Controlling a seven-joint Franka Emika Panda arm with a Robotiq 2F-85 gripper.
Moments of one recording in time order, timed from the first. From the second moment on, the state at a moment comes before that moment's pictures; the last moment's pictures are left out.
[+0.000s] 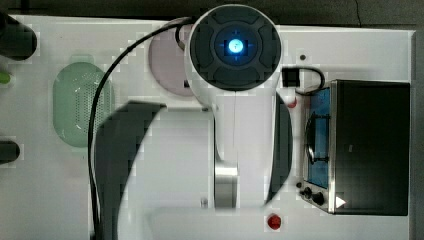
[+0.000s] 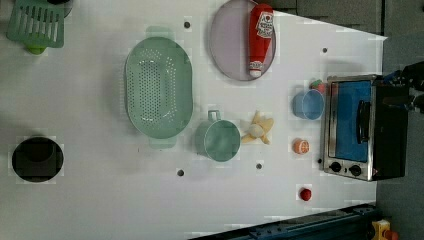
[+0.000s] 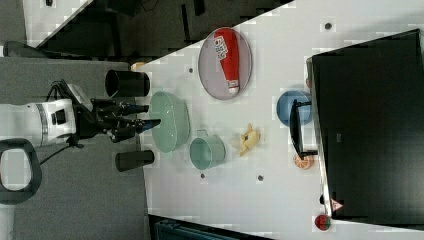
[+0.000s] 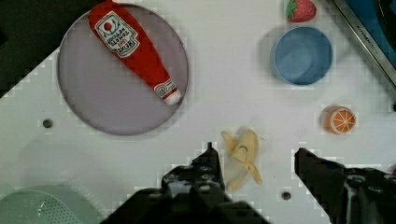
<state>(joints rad) 0.01 -0.03 -0.01 -1.80 -0.02 0.18 -0.07</state>
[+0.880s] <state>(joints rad) -0.04 -0.59 -0.02 -2.08 -0.03 0.09 -0.02</state>
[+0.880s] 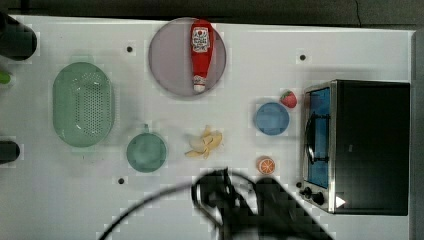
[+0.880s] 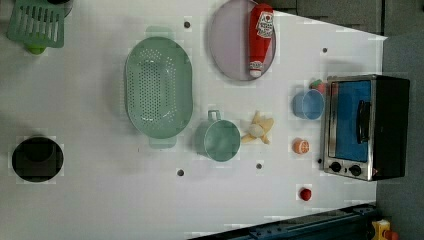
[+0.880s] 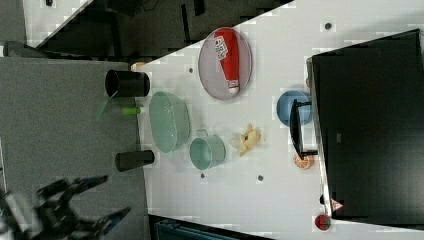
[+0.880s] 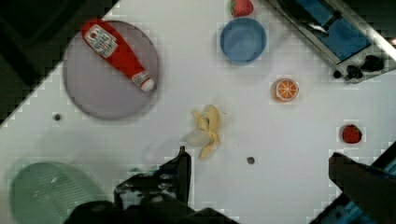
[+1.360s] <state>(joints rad) -0.03 -0.17 0.01 -2.29 -0.01 0.39 -0.03</state>
